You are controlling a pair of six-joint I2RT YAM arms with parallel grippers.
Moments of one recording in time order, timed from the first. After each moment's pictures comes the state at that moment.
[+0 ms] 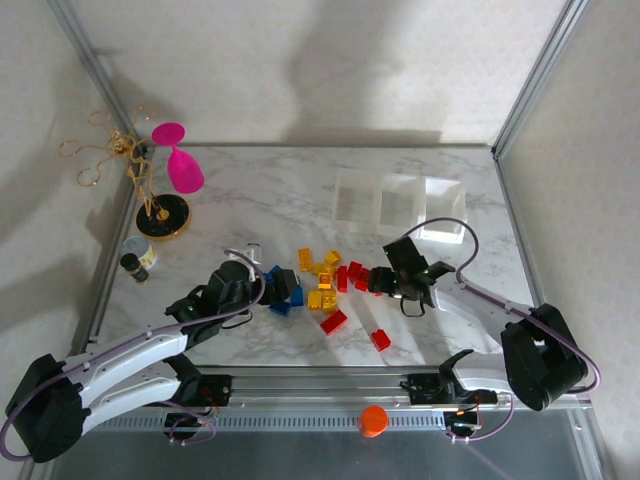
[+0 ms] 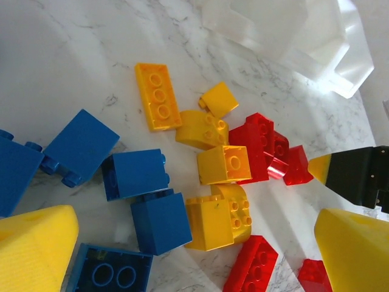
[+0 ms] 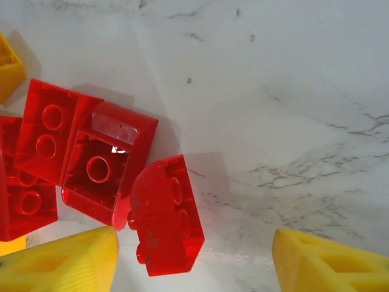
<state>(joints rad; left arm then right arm) -0.71 0.93 0.42 -0.06 -0.04 -0.80 0.57 1.29 0.63 -0.44 0.03 0.61</state>
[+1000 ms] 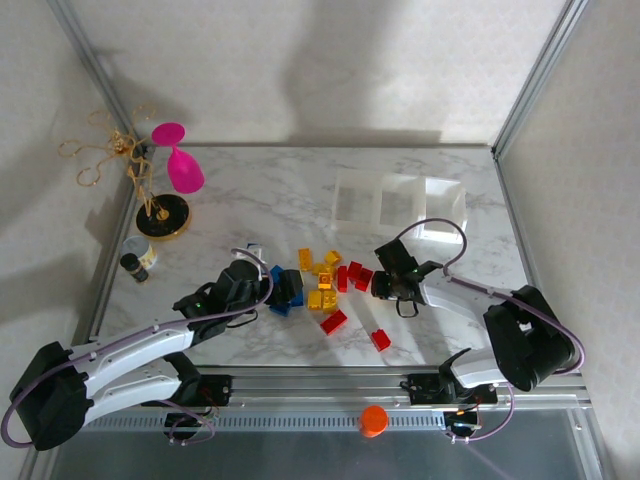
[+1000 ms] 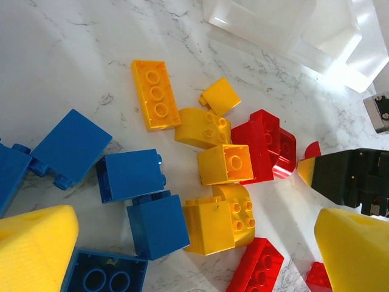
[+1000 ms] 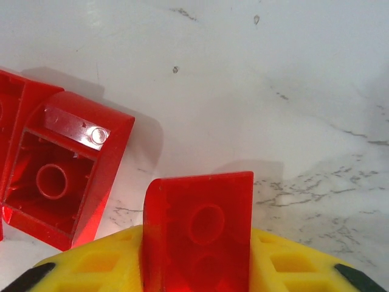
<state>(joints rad) -0.75 0.99 0.46 -0.06 -0.09 -0.80 0.59 1.39 0.63 -0.39 0.09 0.58</state>
